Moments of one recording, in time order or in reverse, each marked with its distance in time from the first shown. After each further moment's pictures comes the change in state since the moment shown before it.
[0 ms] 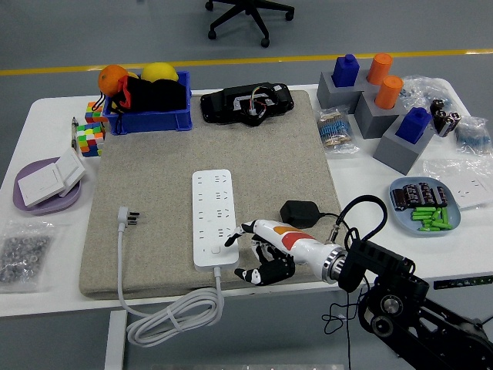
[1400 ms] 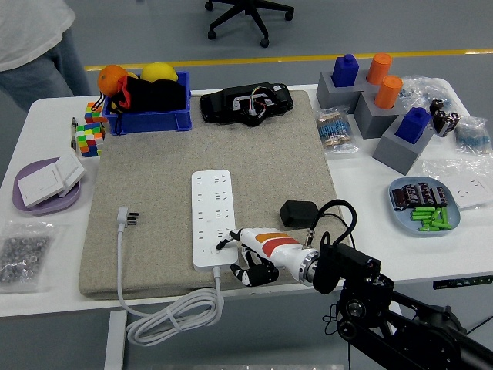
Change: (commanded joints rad) left arm 0.003 0.002 -0.004 0.000 0.004 -0.004 0.003; right arm 0.084 0.060 -0.129 -0.159 -0.082 -0.068 -0.018
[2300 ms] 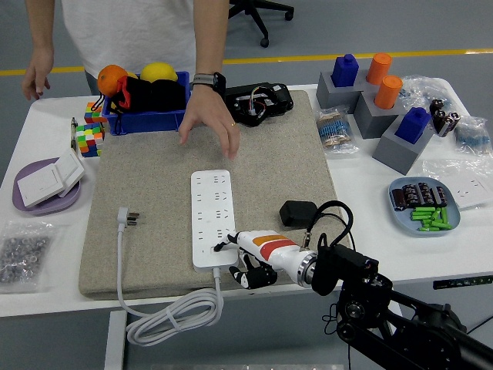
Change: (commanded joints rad) left arm -0.002 -0.001 0.001 0.000 -0.007 0.002 0.000; right arm 0.016 -0.005 0.010 0.036 -0.005 -0.005 0.020
